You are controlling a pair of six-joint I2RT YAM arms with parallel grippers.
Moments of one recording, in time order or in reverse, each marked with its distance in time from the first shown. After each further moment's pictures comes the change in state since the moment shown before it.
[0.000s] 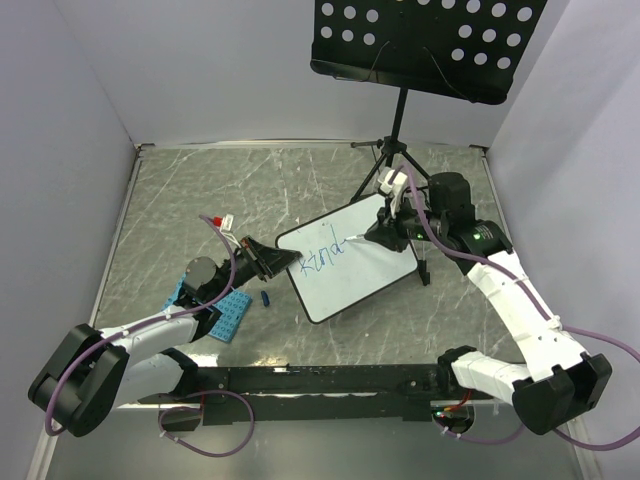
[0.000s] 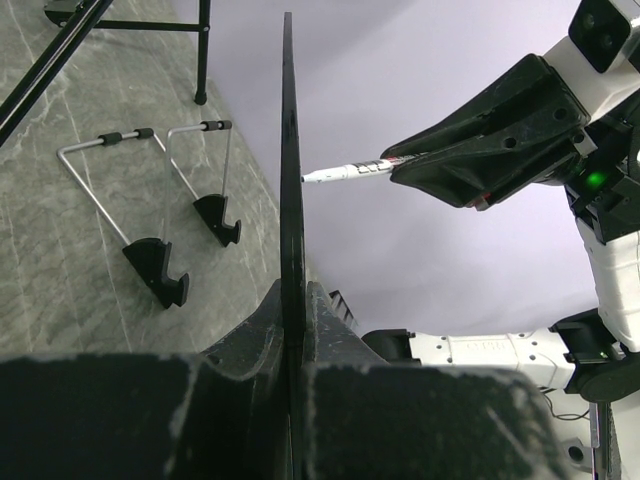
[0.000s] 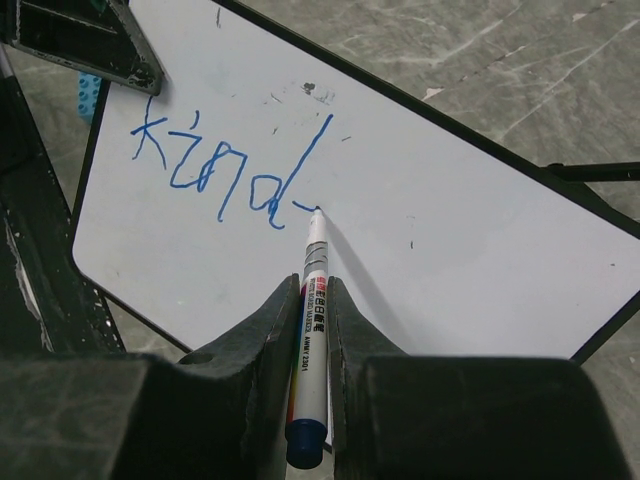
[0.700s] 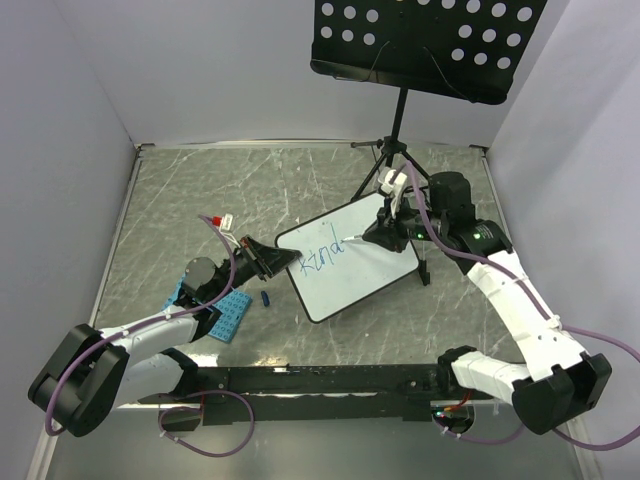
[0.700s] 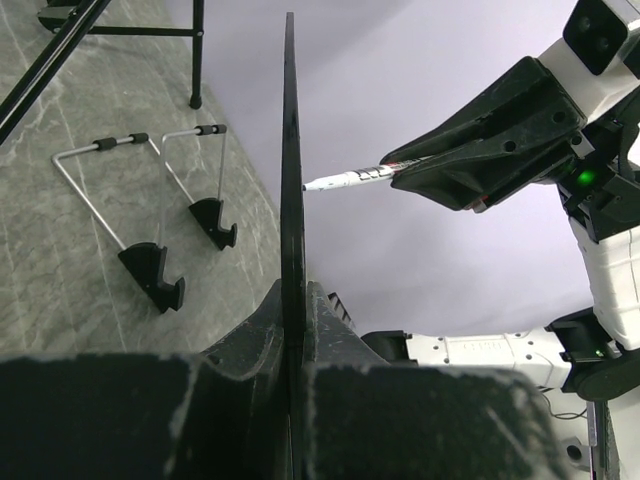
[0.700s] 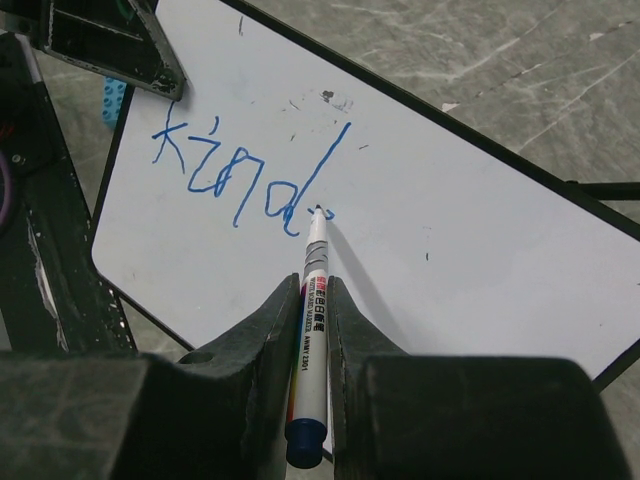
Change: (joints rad) left arm 0.002 0.000 0.000 0.019 0.001 -0.003; right arm -0.003 -0.002 0.002 0.011 -0.050 0.004
